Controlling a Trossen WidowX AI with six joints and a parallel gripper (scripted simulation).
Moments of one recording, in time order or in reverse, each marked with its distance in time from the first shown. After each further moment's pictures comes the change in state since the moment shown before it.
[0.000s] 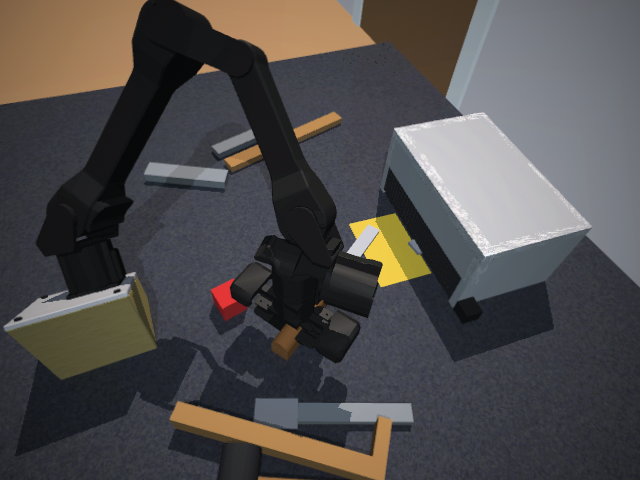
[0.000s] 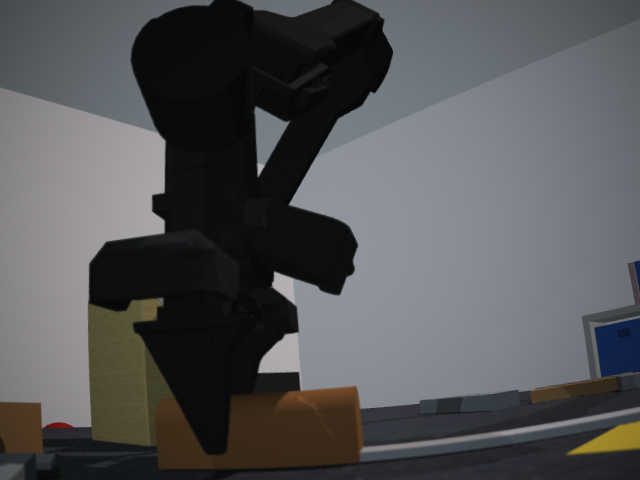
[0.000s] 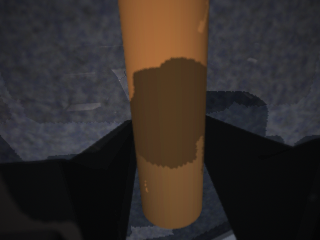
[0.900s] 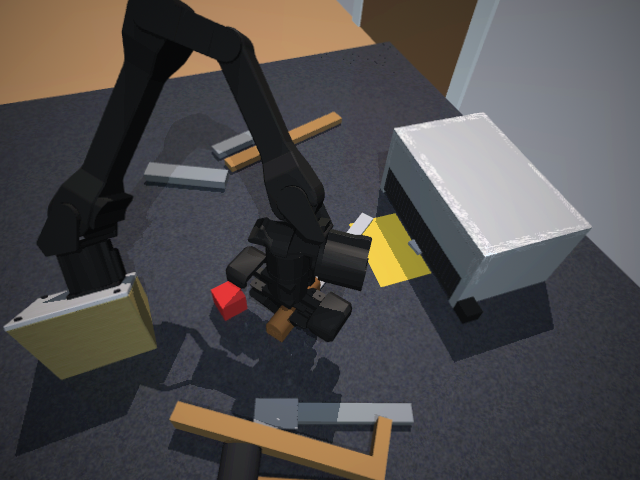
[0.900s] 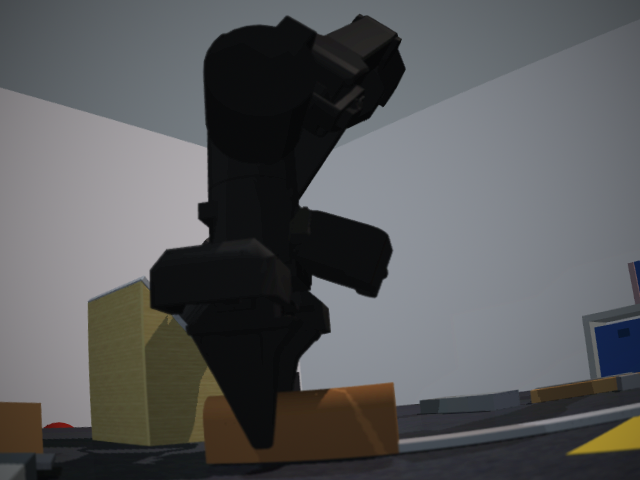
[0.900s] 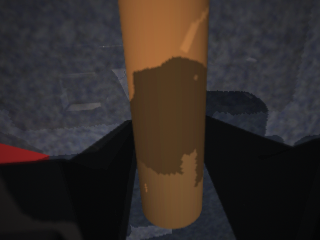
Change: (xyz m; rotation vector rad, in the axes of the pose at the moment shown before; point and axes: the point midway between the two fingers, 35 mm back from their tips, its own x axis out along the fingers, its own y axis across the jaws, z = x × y) arm 0.000 0.025 0.020 0.000 -0.001 0.002
